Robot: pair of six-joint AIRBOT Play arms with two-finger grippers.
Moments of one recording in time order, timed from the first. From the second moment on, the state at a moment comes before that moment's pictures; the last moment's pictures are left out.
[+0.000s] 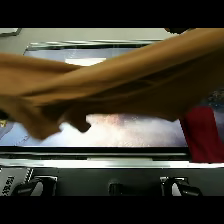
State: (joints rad) left arm 0.20 -0.63 1.64 1.24 -1.13 -1.74; right arm -0.23 -0.68 1.78 -1.08 1.16 1.52
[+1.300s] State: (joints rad) left arm 0.00 -1.75 1.49 1.15 -0.86 -1.61; right arm -0.12 -1.96 1.80 -0.98 1.00 1.72
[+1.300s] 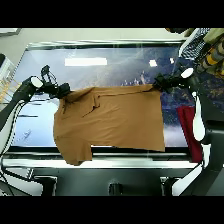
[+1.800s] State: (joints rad) left arm 0.24 -1.56 1.52 1.10 -1.19 -1.52; right arm -0.34 -1.75 1.72 -0.97 1.39 1.45
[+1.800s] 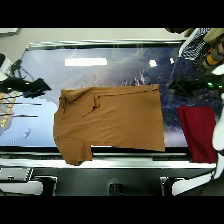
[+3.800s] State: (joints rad) left arm 0.55 -1.03 0.71 1.08 -1.21 -1.34; right arm -0.52 -1.21 0.43 -0.92 1.20 1.11
